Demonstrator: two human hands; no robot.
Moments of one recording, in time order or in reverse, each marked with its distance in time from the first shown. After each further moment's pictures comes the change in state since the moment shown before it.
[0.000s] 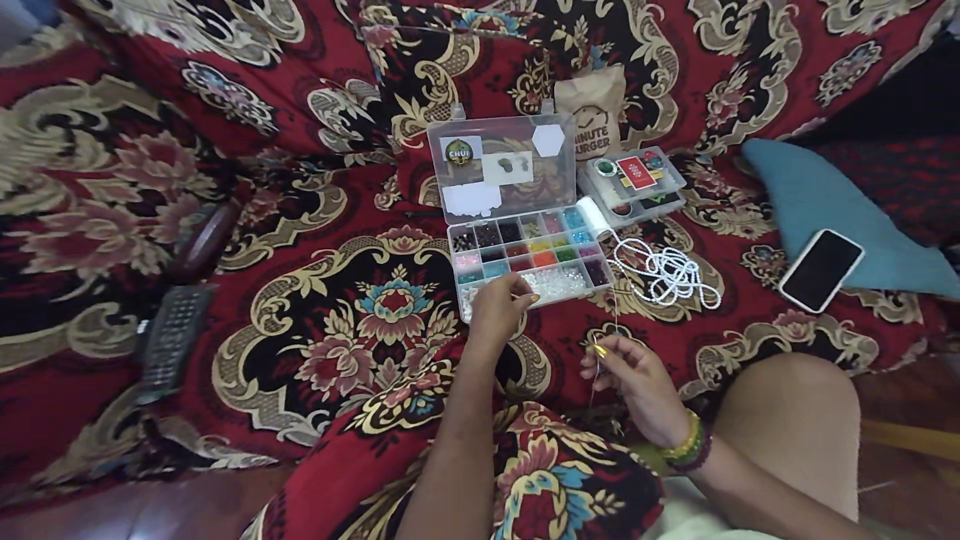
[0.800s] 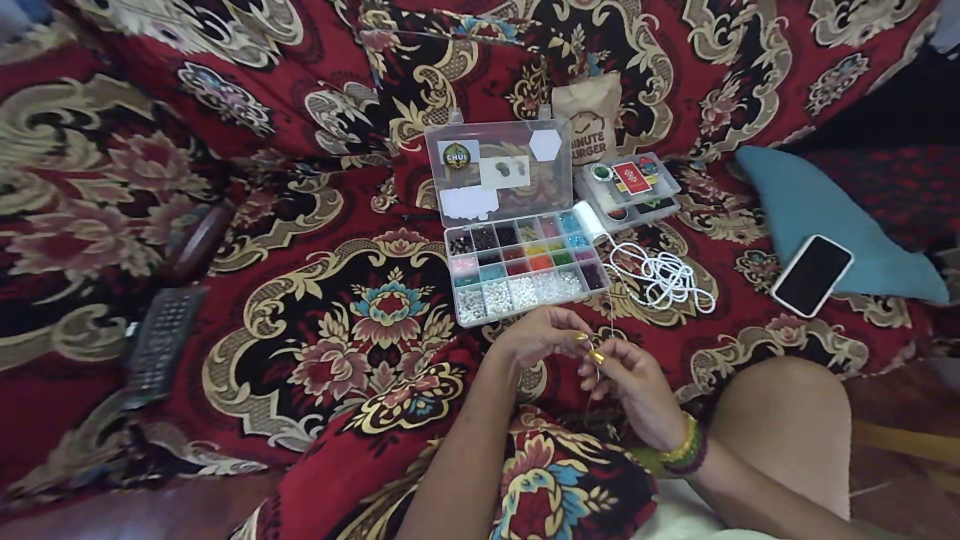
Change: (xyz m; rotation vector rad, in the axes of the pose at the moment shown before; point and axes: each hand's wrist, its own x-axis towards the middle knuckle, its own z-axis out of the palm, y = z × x) left_hand 0.005 -0.009 0.049 -0.891 -0.688 0.053; right_hand 0.001 -0.001 0.000 0.021 -0.018 -0.031
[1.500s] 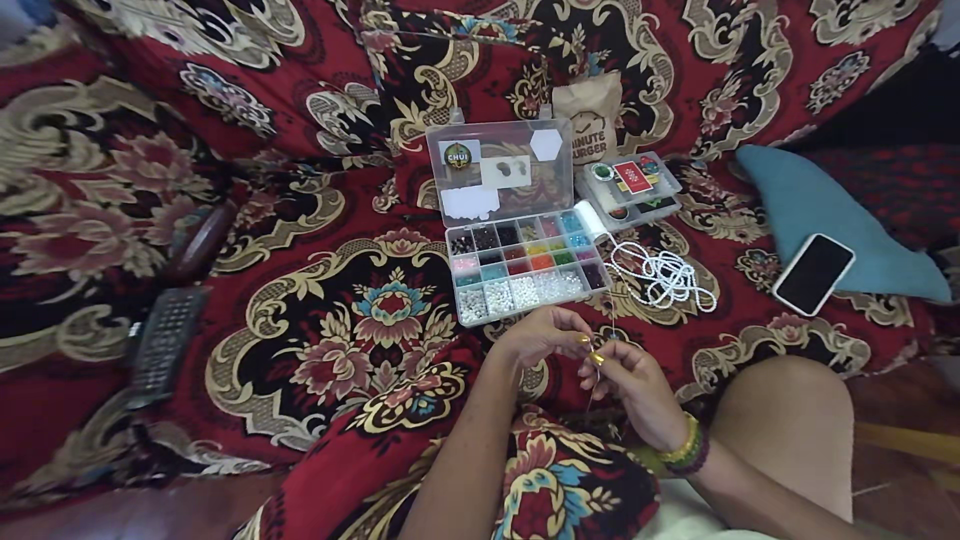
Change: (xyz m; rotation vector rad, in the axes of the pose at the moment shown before) left_hand 0.001 0.001 0.001 0.054 -0.006 -0.023; right_hand -0.001 0.002 -0.001 -0.025 -0.013 0.008
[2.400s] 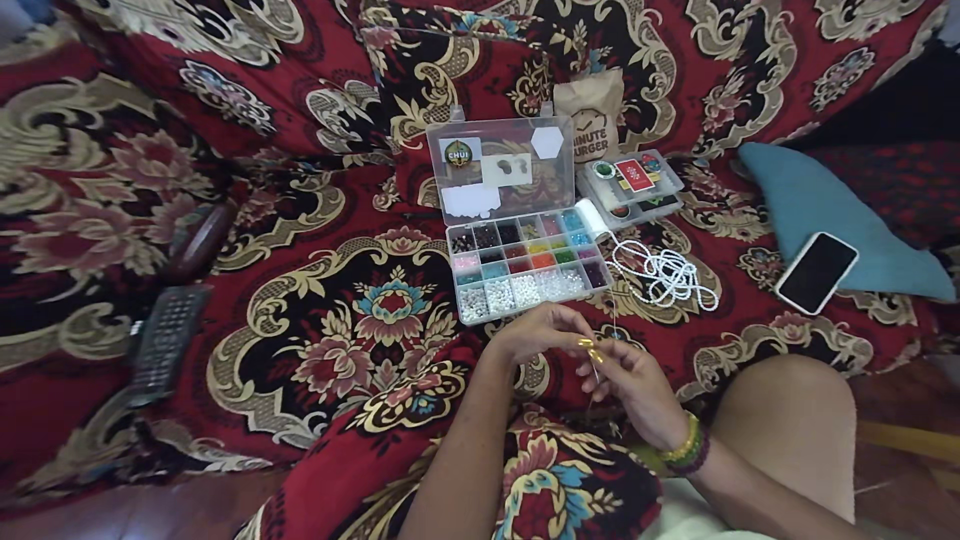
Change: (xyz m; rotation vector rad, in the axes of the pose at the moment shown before) left_hand -0.004 0.003 -0.009 0.164 -0.126 0.163; right_hand 0.000 0.000 0.002 0.005 -0.006 0.036
